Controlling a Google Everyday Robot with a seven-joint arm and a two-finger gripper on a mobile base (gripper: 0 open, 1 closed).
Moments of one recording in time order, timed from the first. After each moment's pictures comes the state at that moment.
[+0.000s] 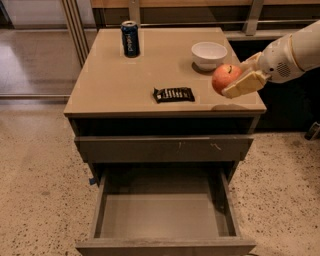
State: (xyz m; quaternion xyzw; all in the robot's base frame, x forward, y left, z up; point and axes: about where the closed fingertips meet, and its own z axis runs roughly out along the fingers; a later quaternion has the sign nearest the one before) arm 0.607 -0.208 0.909 -0.49 0.78 0.14 0.37
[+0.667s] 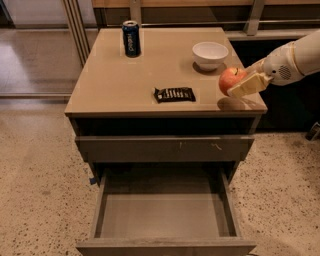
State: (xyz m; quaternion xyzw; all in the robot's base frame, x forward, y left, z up) arm 0.639 -0.236 0.882 -0.45 0.80 0.16 0.36
